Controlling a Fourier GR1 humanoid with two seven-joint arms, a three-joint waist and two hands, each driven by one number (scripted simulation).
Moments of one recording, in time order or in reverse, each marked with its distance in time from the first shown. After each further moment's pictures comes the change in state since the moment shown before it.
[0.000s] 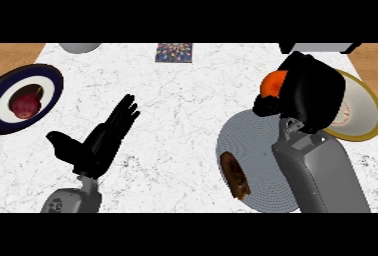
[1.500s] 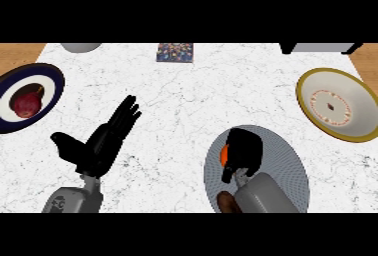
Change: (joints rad) left arm -0.009 0.025 -0.027 0.041 0.022 0.011 -0.047; right arm 0.277 0.097 0.272 0.433 -0.234 -0.205 -0.126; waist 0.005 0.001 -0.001
